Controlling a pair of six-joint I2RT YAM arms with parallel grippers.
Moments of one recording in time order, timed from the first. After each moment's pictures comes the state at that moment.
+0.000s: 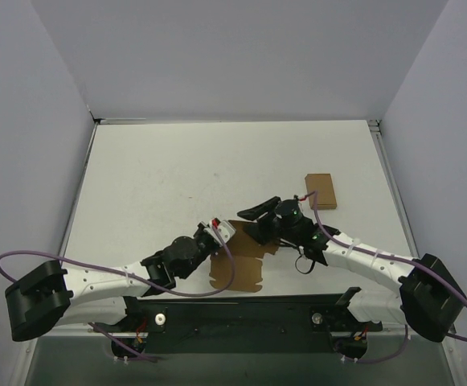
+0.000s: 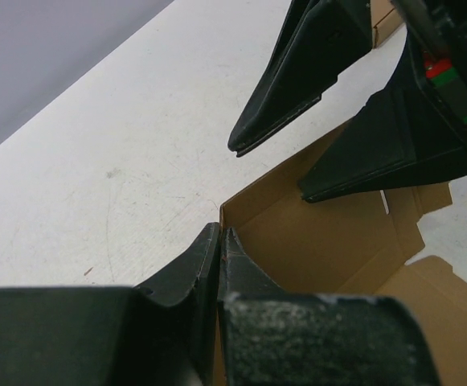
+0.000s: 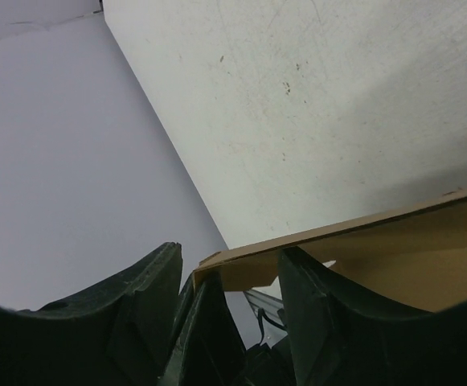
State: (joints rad) left arm -1.09 1.11 0.37 0.63 -0.42 0.23; right arm 0.77 1.20 0.58 0.07 0.05 1.66
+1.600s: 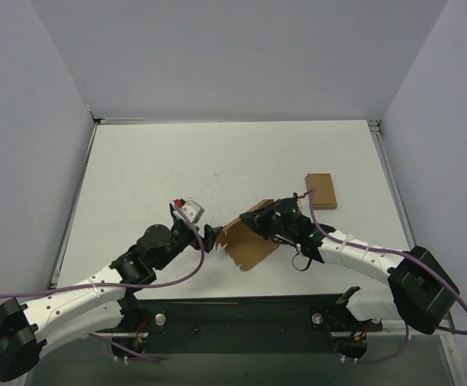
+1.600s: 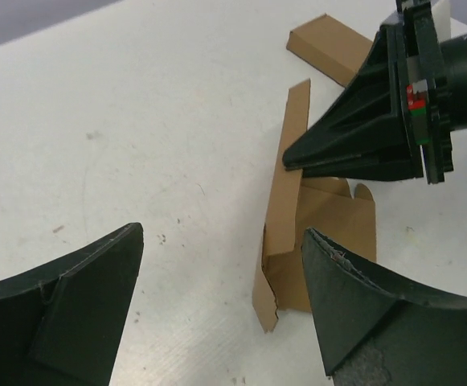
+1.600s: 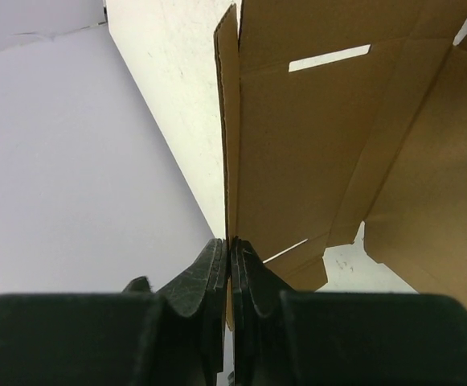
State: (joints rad) left arm -0.90 0.80 0.38 0.32 -0.22 -0.06; right arm 0.75 1.28 0.56 0.17 0.06 1.64
